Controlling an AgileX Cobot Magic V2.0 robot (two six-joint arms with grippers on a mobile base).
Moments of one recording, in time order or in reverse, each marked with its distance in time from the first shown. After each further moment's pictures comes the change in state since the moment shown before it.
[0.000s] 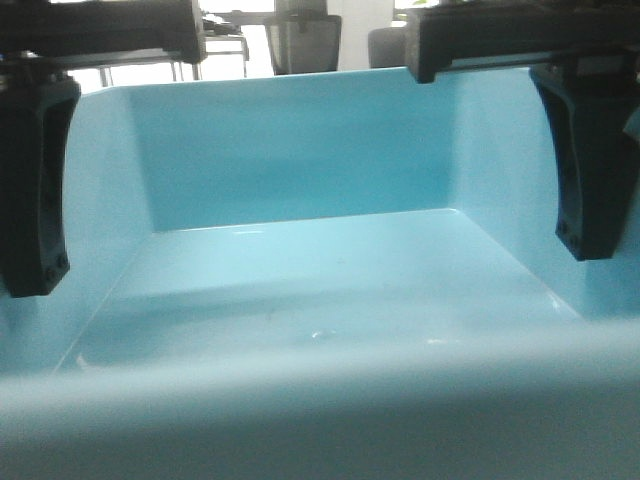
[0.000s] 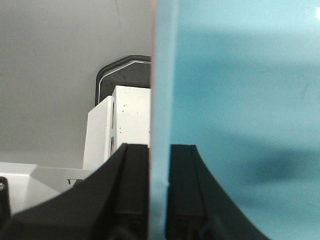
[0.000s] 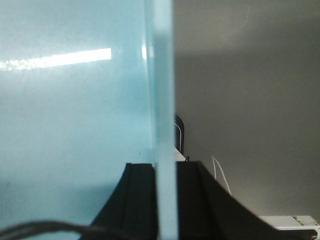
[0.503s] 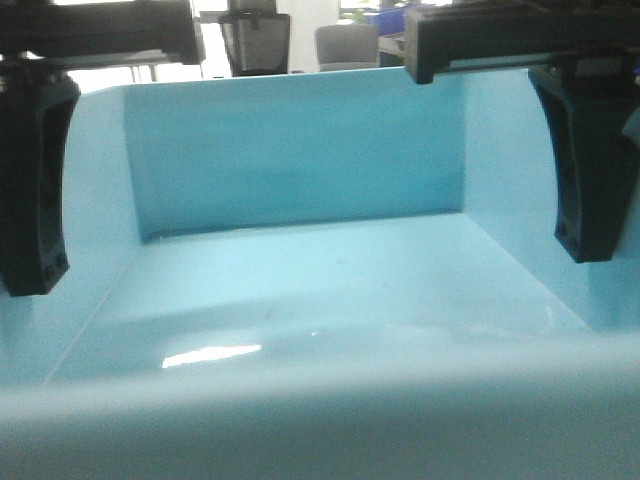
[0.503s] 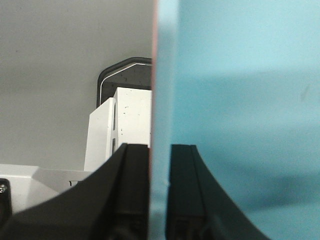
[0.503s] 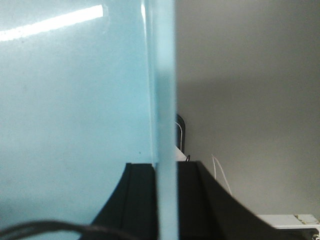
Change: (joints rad) left arm 0.000 0.000 0.000 0.003 0.000 0.000; right arm 0.000 0.000 0.000 0.004 0.000 0.002
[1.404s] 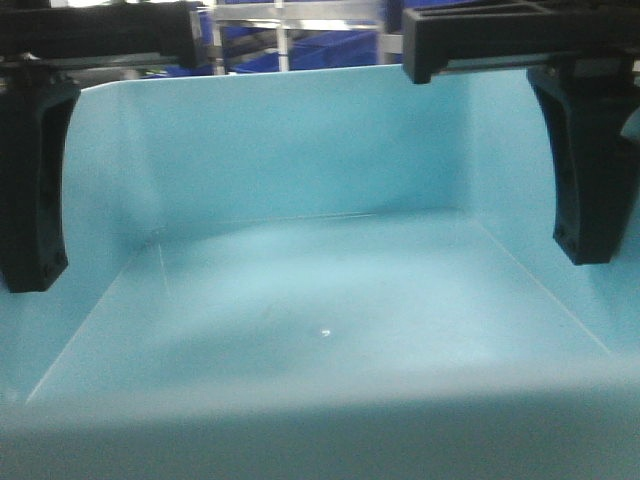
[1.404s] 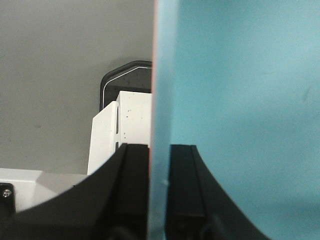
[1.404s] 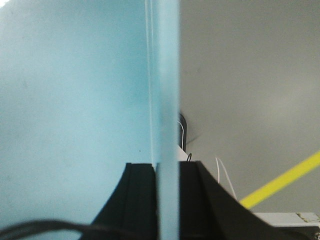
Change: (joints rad) left arm 0.000 0.000 0.000 0.020 0.000 0.005; right arm 0.000 0.000 0.000 0.006 0.000 0.000
